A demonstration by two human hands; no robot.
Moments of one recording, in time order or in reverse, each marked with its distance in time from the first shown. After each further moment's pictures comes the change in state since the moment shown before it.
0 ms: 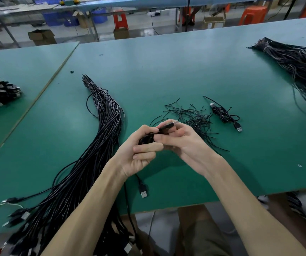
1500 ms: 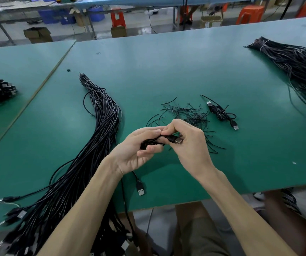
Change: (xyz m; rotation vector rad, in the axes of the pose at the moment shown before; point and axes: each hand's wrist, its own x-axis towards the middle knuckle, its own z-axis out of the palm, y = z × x) left_hand -0.002 0.002 0.009 0.351 0.023 0.069; right_hand -0.017 0.008 0.006 -0.823 0.331 -0.519
